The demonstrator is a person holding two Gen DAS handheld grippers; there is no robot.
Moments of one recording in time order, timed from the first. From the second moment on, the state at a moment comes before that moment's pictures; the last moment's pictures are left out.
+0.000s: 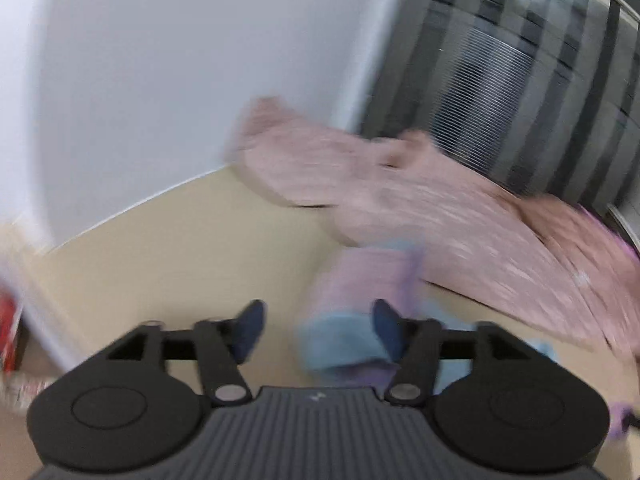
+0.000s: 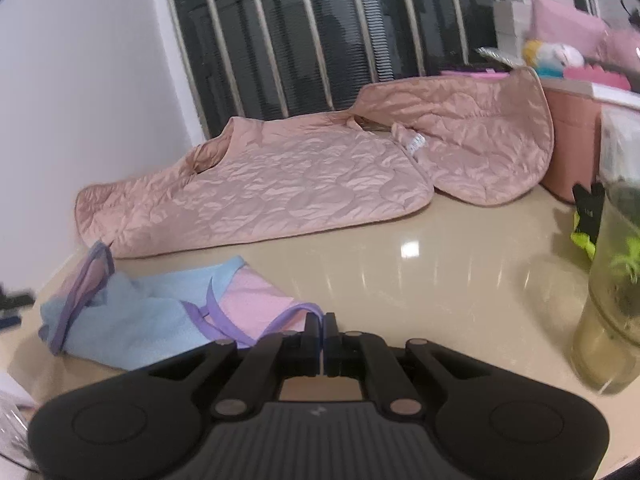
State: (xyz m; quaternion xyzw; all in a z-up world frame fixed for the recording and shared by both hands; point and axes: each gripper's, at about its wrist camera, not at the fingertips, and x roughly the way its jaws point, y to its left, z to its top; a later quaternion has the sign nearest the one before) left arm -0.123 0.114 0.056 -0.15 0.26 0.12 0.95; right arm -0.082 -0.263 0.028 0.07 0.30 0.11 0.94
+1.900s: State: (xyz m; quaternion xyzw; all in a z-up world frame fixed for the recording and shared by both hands) left arm -0.075 0.143 0.053 -0.17 0.32 0.02 0.93; right arm -0.007 -0.267 0.034 0.08 0.32 0.14 0.93
